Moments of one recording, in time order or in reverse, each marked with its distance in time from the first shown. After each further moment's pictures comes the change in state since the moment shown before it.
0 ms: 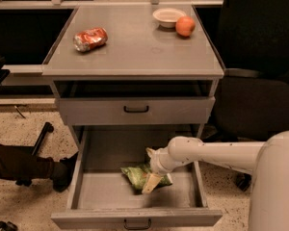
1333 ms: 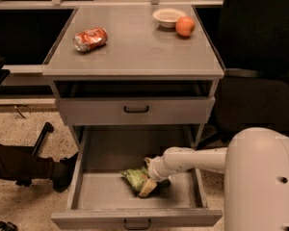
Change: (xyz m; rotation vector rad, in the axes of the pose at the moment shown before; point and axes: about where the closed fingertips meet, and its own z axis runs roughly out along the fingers) arm 0.041 -0.001 0.077 0.009 0.017 0.052
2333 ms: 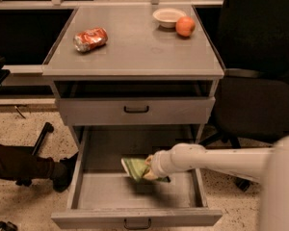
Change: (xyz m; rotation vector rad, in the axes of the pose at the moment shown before) arm -0.039 -0.002 -0.066 0.082 -0.066 -0.045
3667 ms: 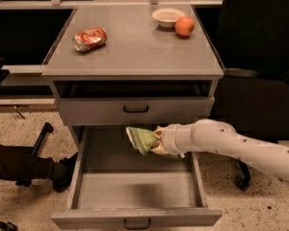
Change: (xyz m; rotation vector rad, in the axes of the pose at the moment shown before) arm -0.086 -0.054 -0.163 0.205 -0.087 -0.084
